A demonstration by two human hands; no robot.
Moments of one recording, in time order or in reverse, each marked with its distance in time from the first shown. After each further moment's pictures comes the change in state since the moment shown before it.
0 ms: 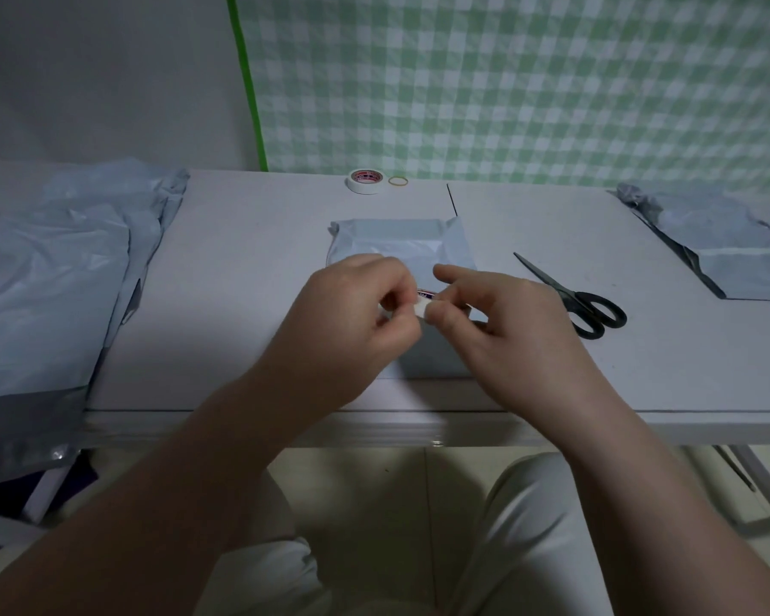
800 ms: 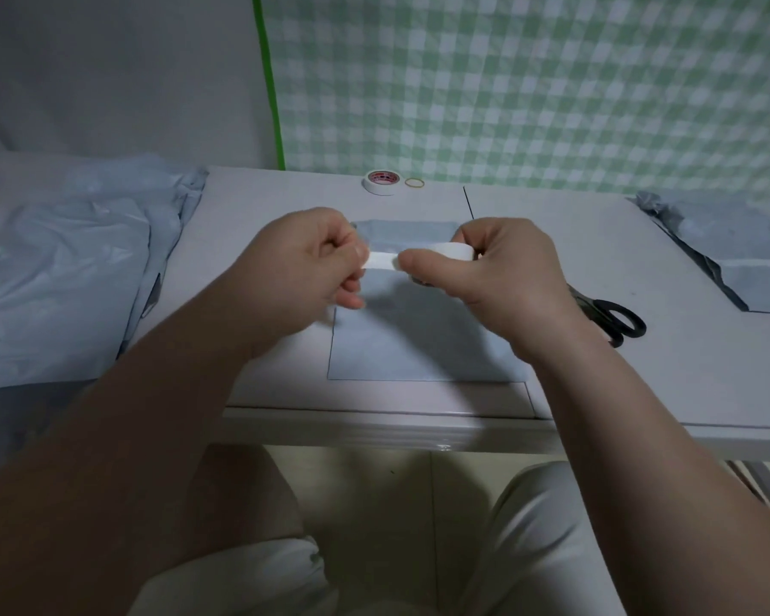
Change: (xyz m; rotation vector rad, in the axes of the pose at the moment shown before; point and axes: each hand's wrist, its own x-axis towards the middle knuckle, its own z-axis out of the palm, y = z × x) left_hand 0.022 -0.023 -0.037 -0.419 -0.057 -0.530; right_hand 0.048 -0.013 0.008 0.155 0.104 0.144
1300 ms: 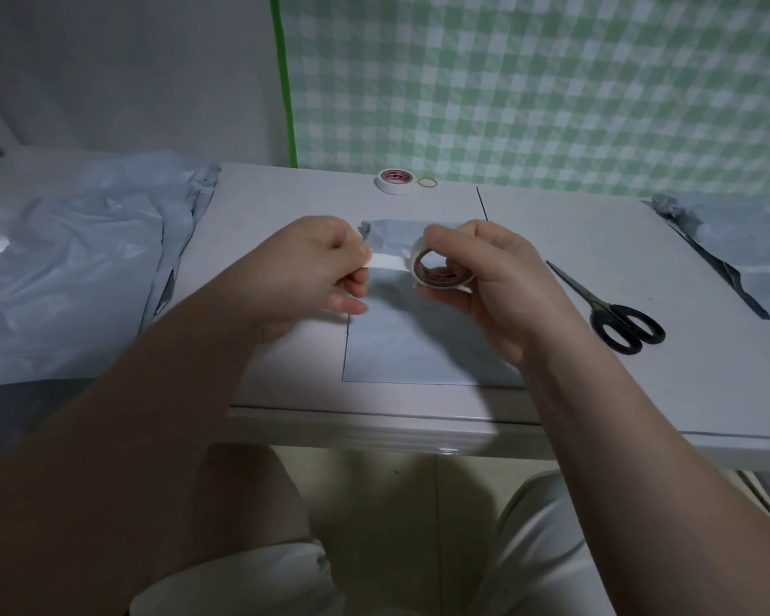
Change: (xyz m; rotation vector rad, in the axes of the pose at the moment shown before) left_hand 0.016 -0.014 -0.008 -0.099 -0.074 -0.181; right_hand 0.011 0.006 0.022 0.740 -0.172 0.180
